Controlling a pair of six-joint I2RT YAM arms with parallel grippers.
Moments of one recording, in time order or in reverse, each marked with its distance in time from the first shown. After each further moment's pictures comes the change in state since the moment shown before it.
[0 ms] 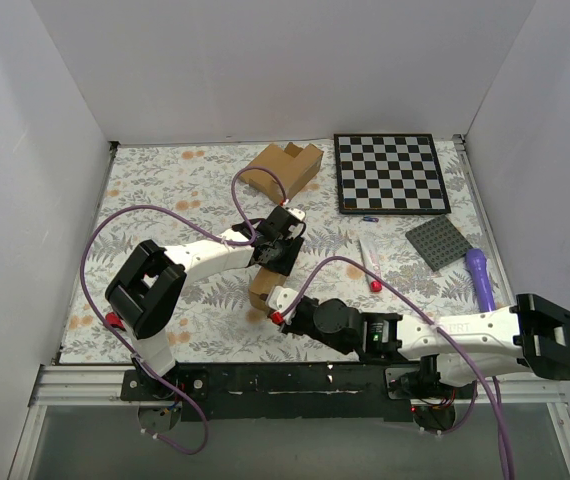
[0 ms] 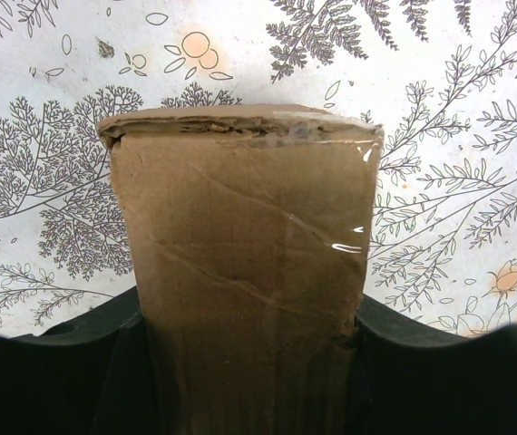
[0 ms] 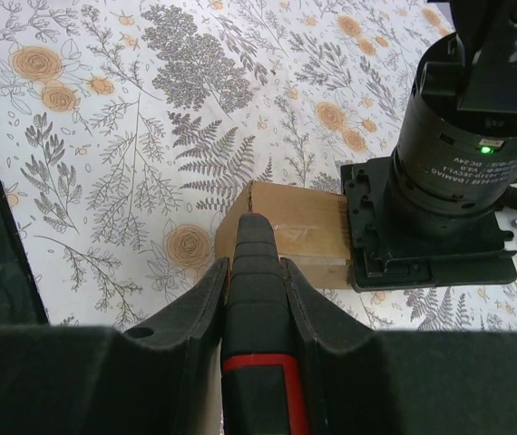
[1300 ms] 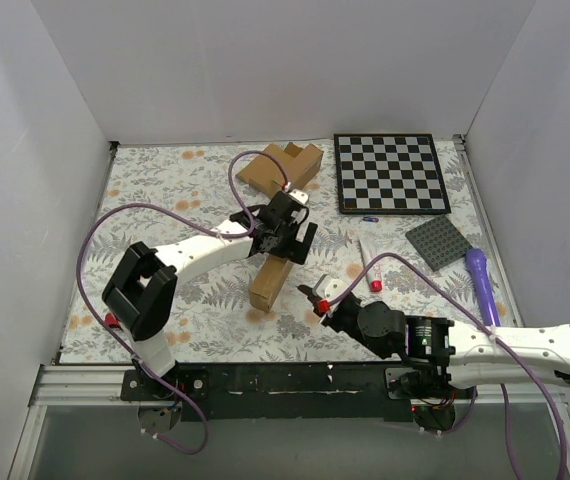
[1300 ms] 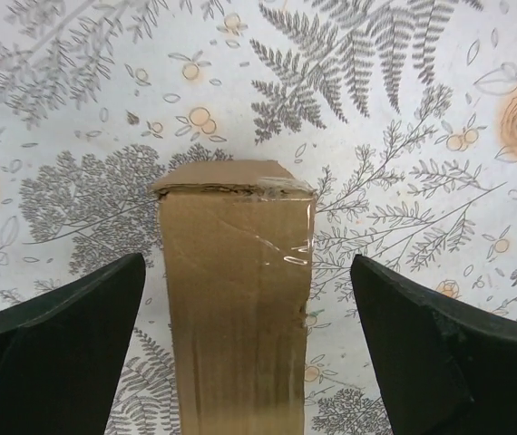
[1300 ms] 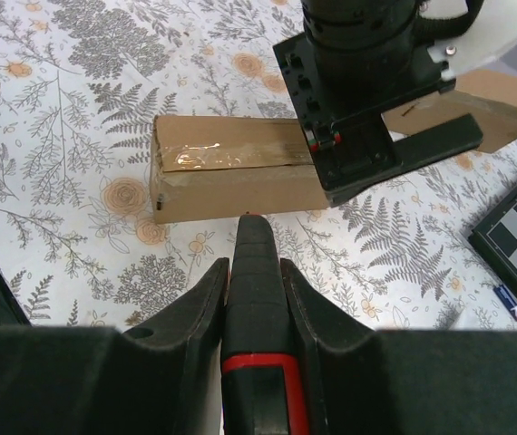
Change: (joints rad) left arm 0.000 -0.009 0.122 -0.061 -0.019 -0.013; right arm 0.000 -0.376 -0.106 -0.257 0.161 0.106
